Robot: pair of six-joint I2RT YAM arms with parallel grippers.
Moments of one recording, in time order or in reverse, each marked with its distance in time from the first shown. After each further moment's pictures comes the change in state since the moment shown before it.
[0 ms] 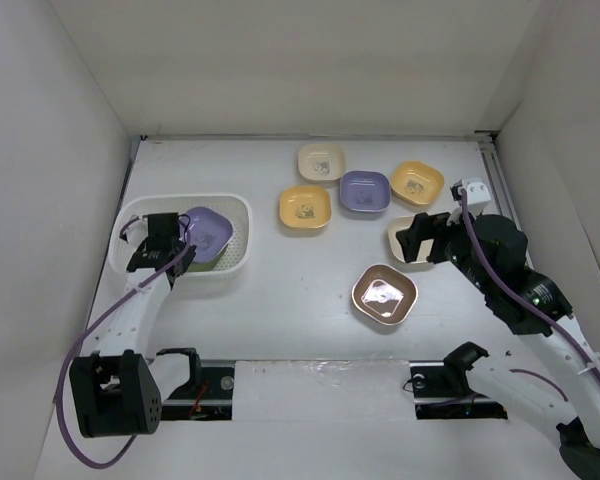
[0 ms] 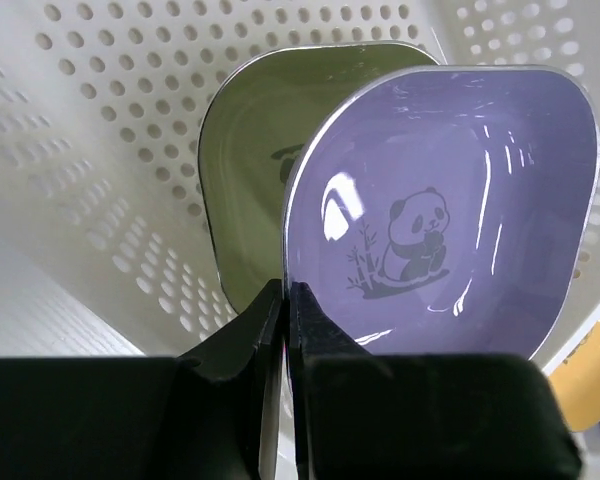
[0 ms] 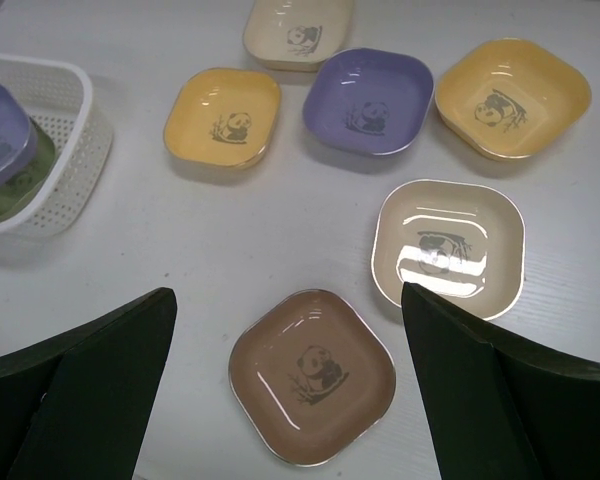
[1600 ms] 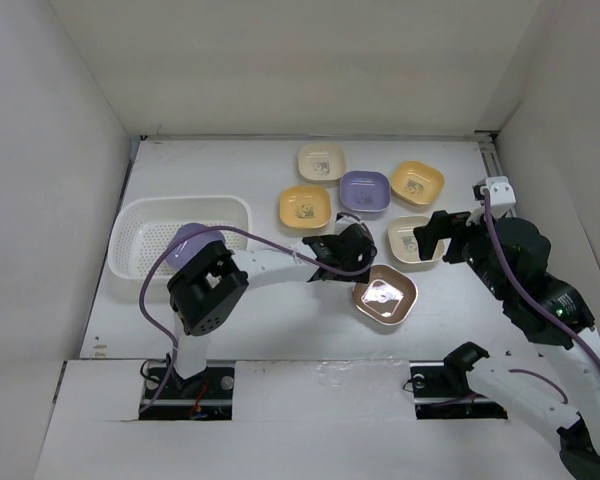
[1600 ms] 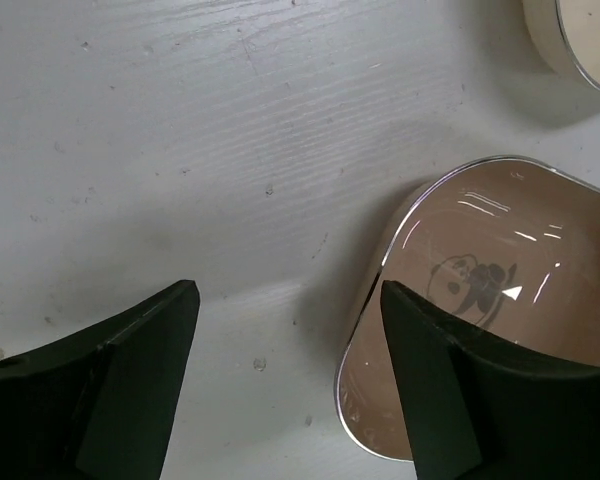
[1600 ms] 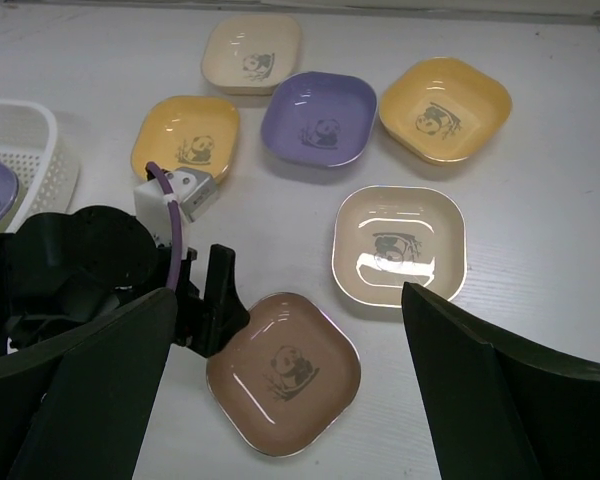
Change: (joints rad) left arm -1.049 0.813 0.577 0.176 0.027 0.217; right arm -0.006 -0.025 0.094 -0.101 0.099 -0.008
